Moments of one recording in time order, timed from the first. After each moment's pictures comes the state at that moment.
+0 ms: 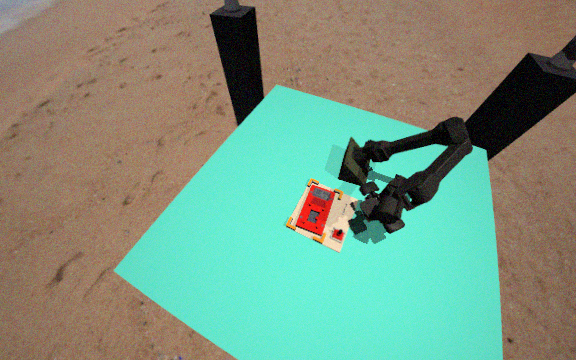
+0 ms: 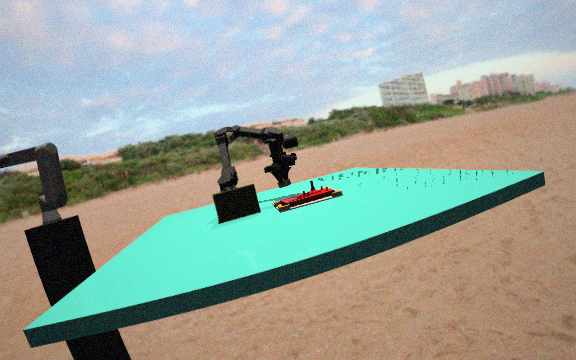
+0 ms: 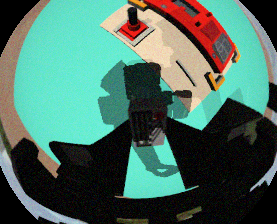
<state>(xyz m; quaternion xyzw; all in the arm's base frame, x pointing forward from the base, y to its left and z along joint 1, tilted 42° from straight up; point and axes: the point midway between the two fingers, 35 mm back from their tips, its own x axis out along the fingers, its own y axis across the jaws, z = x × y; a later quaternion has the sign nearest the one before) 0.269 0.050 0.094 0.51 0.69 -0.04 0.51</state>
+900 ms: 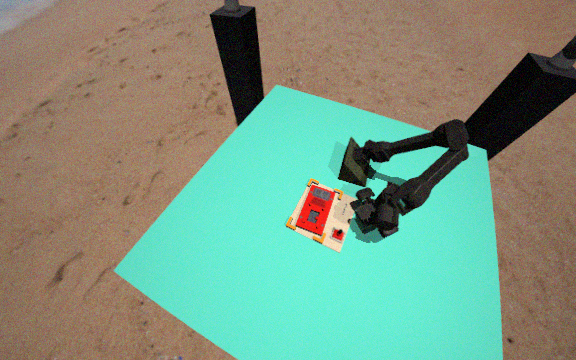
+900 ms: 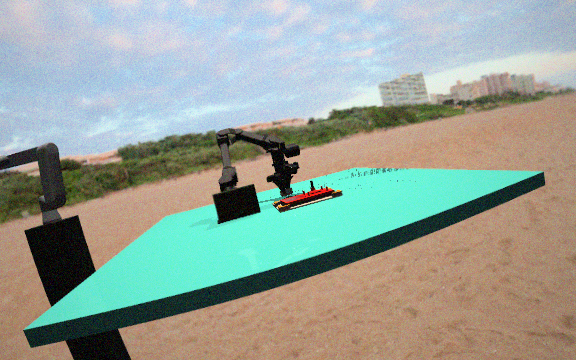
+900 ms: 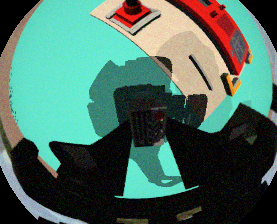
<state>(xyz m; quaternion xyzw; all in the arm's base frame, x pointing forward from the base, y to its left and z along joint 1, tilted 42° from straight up) 0.270 0.079 0.063 0.51 0.69 -0.04 0.51</state>
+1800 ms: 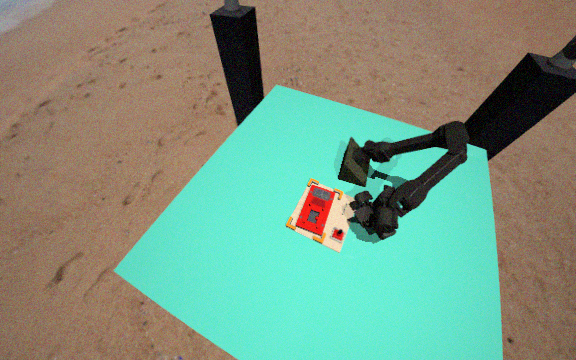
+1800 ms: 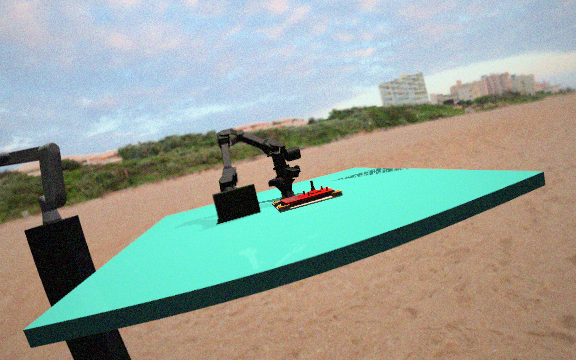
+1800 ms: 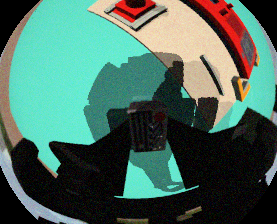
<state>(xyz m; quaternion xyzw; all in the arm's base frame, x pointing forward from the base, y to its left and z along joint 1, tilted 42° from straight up) 0.274 0.091 0.047 0.52 0.68 -0.04 0.51</state>
